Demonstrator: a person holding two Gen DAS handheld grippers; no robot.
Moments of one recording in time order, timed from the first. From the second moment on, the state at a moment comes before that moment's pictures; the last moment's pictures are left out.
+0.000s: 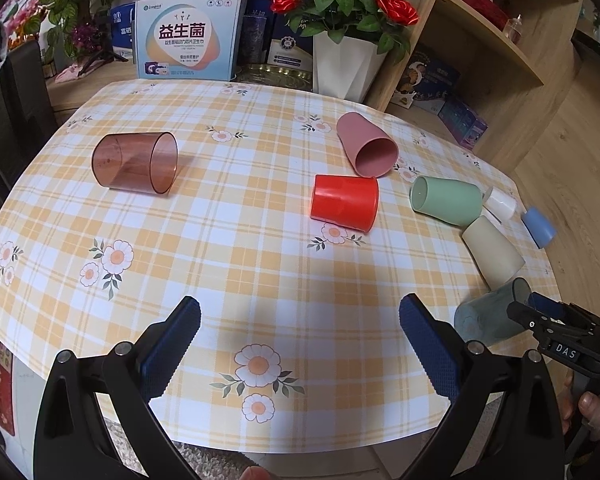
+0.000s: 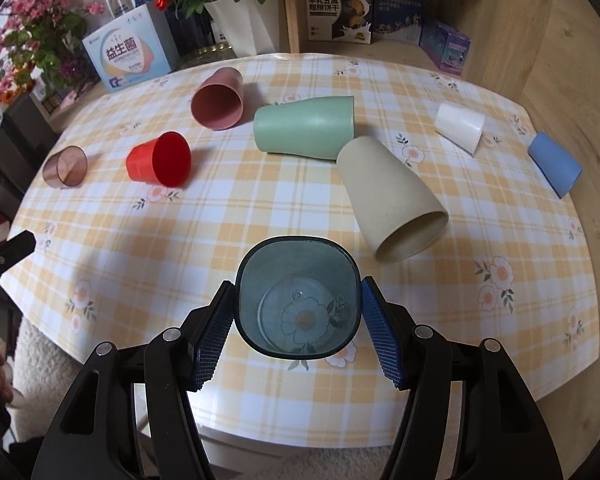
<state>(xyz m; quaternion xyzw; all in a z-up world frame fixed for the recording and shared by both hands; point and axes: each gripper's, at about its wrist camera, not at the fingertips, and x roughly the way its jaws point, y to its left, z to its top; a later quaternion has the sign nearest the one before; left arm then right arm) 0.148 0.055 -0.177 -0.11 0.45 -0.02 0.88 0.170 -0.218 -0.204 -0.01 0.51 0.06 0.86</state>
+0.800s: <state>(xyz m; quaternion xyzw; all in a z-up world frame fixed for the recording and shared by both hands) 0.140 0.044 -0.148 -0.07 0.43 -0.02 0.90 0.163 -0.212 -0.191 -0.01 0.51 0.08 0.86</state>
